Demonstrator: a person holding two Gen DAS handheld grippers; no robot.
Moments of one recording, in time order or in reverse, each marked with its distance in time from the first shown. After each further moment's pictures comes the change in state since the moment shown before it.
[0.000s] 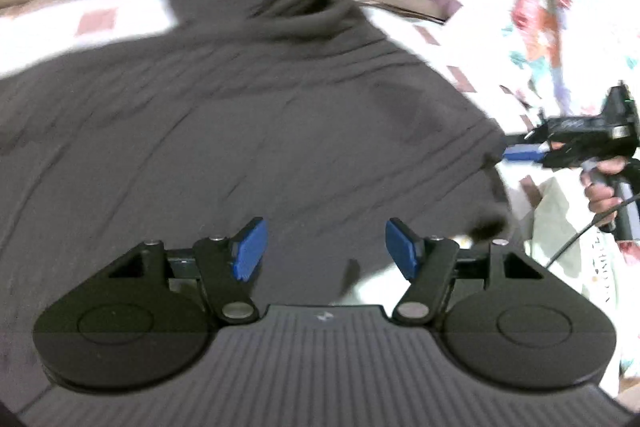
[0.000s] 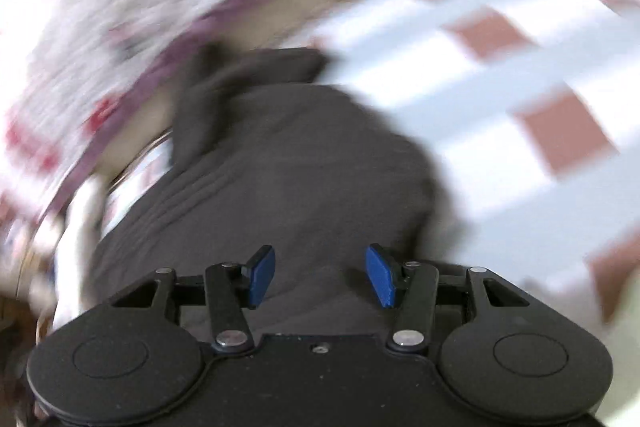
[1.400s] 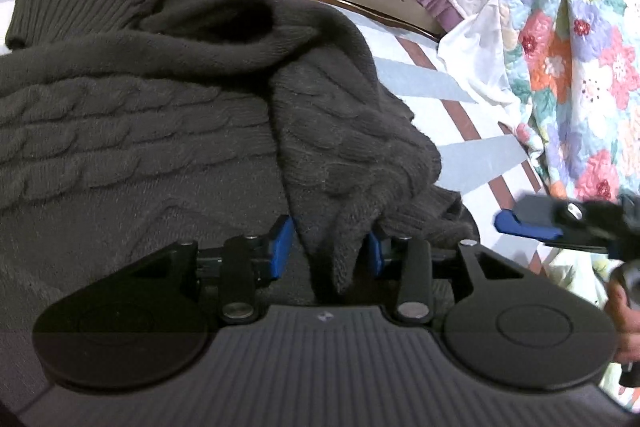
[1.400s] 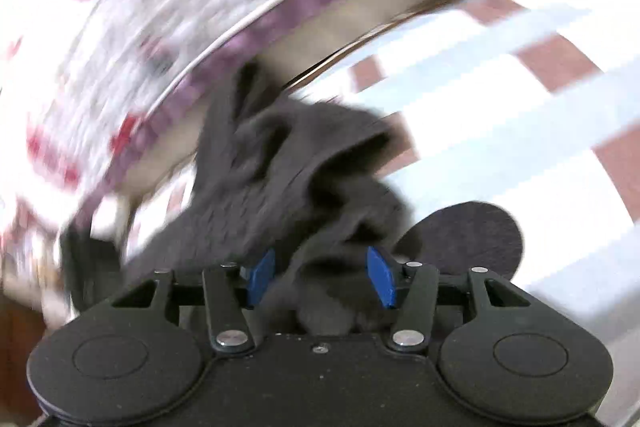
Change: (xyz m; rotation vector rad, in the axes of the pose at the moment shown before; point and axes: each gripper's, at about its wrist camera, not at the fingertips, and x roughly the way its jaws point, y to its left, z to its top) left arm 0.148 -0.003 0.057 -0.105 -0.011 -0.122; right arm 0.022 0.058 -0.004 -0.027 -0.114 0.107
